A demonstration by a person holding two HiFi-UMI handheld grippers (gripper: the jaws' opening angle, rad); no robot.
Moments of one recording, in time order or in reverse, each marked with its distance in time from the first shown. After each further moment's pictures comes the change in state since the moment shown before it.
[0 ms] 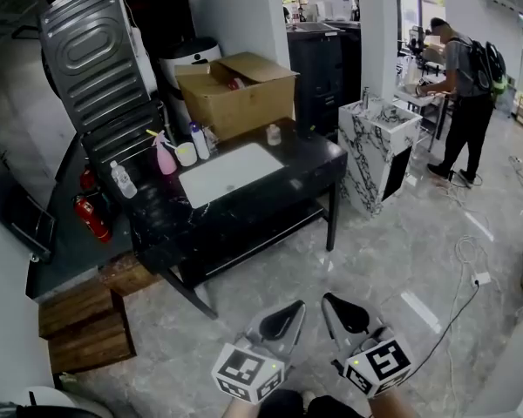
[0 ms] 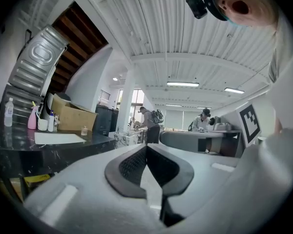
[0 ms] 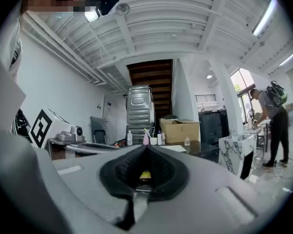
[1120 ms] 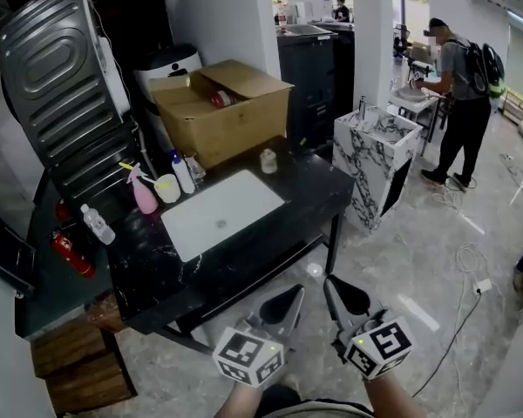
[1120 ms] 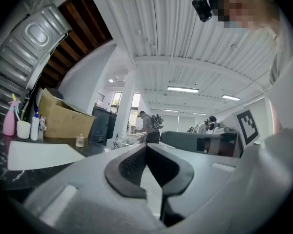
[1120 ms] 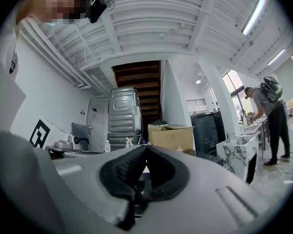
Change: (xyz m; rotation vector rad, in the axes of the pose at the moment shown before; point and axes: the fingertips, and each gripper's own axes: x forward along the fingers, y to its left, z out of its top) left arm 0.155 0.199 0.041 -0.012 -0.056 -0.096; right arm 0.215 -0.128 0.020 0.055 -0.088 -0.112
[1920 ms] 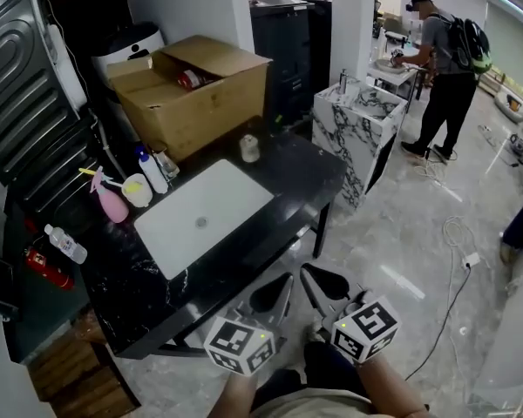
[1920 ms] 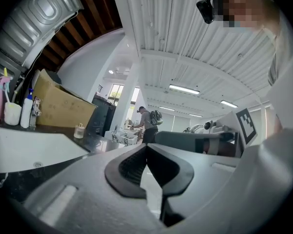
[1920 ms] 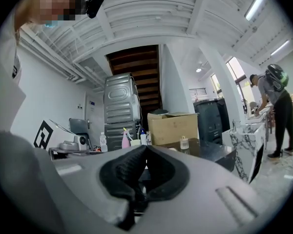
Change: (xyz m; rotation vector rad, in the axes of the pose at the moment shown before) left arm 0.054 0.109 -0.027 -0.095 0.058 -0.076; right arm 0.125 -0.019 -0.048 0.040 0.120 0.020
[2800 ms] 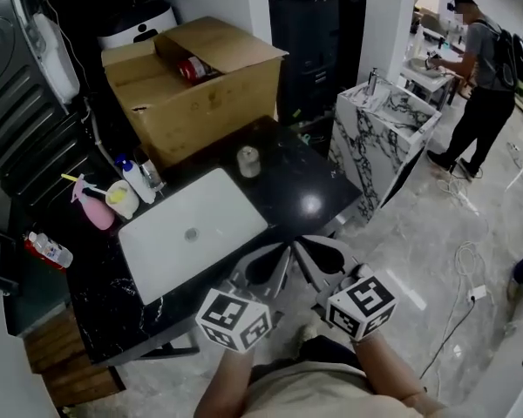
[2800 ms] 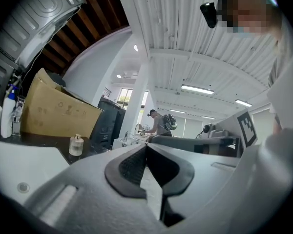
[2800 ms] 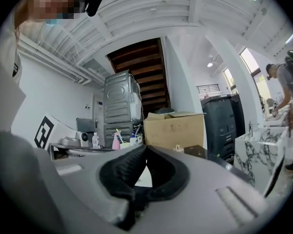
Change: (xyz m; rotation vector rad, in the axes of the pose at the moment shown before) left arm 0.181 0.103 0.043 -0.009 -0.050 0.117; right arm 0.127 -0.164 0.035 -0.023 0.019 0.156
